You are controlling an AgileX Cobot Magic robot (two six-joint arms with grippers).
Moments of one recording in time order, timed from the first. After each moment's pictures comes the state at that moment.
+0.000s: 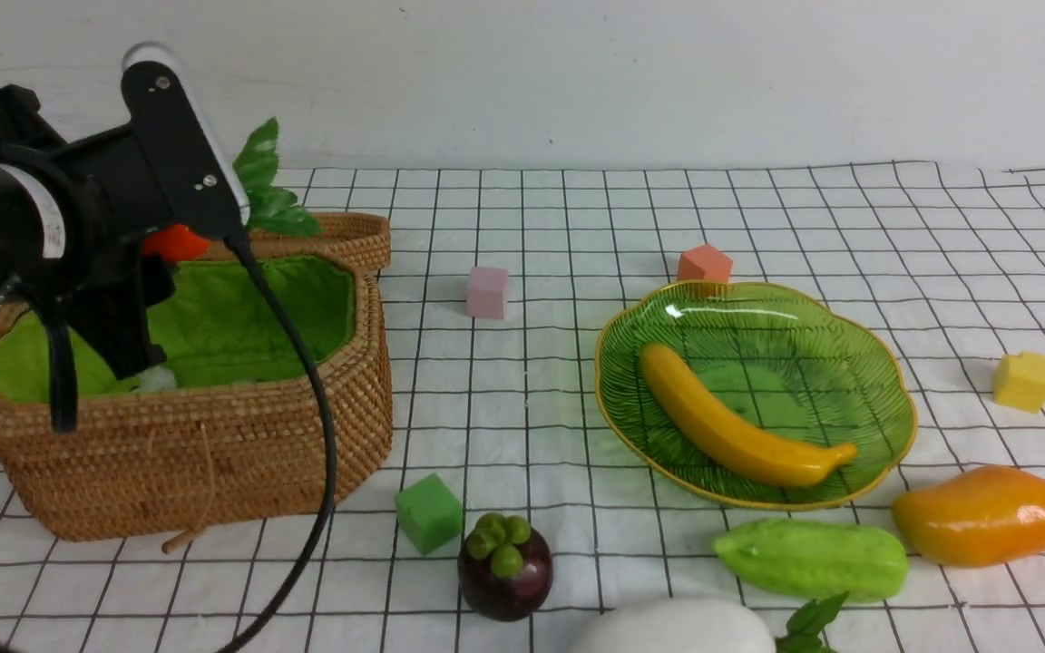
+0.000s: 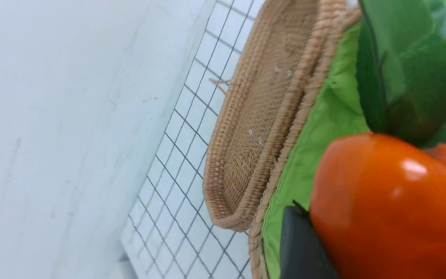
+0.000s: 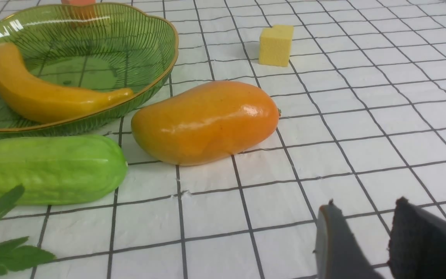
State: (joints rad) right arm -0.09 -0.01 0.01 -0.11 0.39 0.11; left arm -0.25 1.35 -1.01 0.61 0.38 0.42
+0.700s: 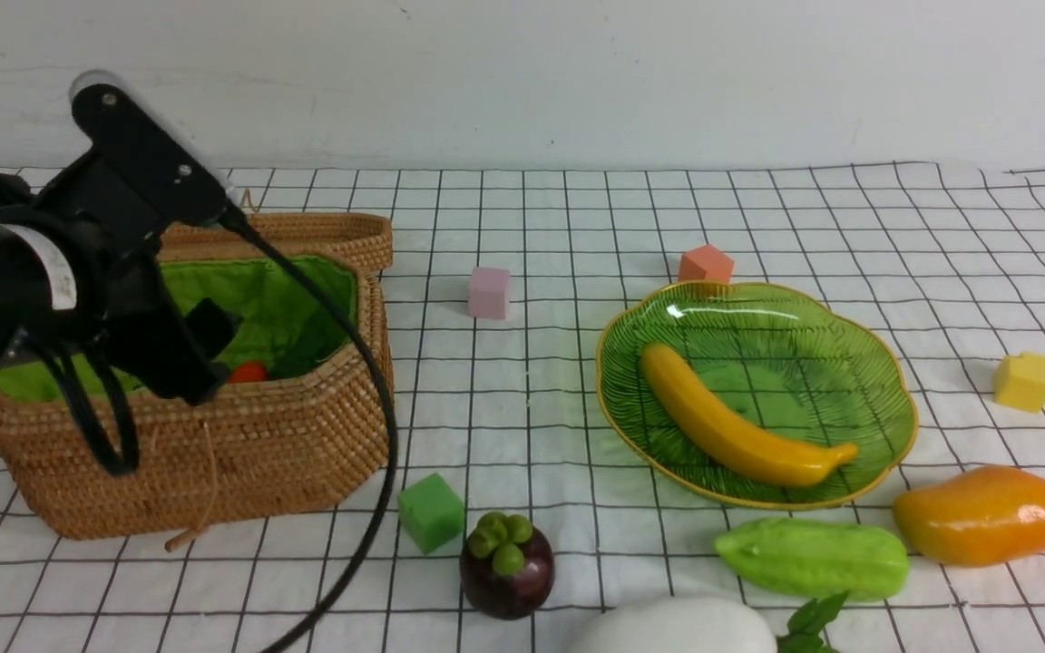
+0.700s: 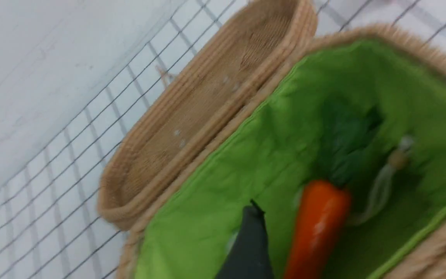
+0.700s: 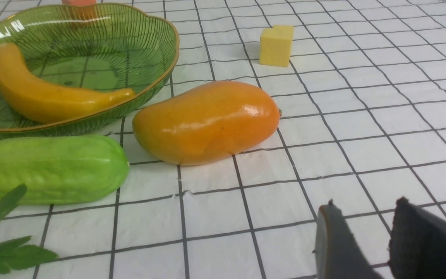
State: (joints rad) right arm -0.09 -0.01 0.01 -0.11 0.39 0.11; left arm -0.31 1.25 -0.88 0.33 0.25 0.16
